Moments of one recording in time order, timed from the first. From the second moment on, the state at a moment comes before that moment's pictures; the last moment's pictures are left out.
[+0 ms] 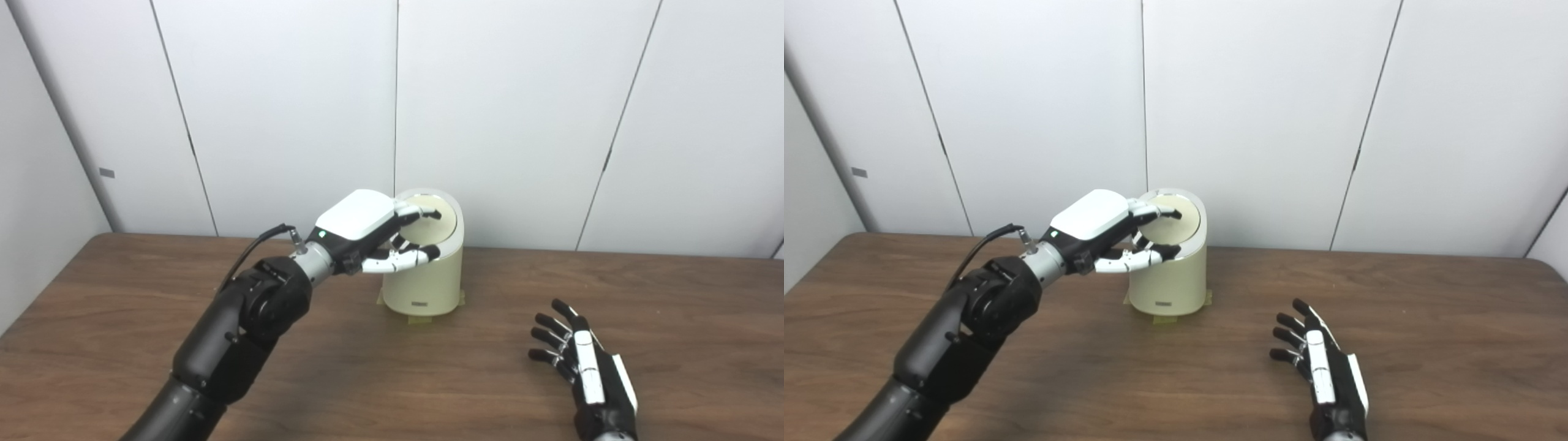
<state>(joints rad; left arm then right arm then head) -0.66 0.29 -0.26 0.13 0.67 -0.14 -0.28 -0.06 0.02 -0.06 -0.06 0.05 0.10 -0.05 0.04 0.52</state>
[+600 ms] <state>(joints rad) -0.20 0.09 0.10 -0.28 0.18 0.32 -0.20 -0.05 0.01 -0.07 -0.10 0.12 0.15 -0.02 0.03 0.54</state>
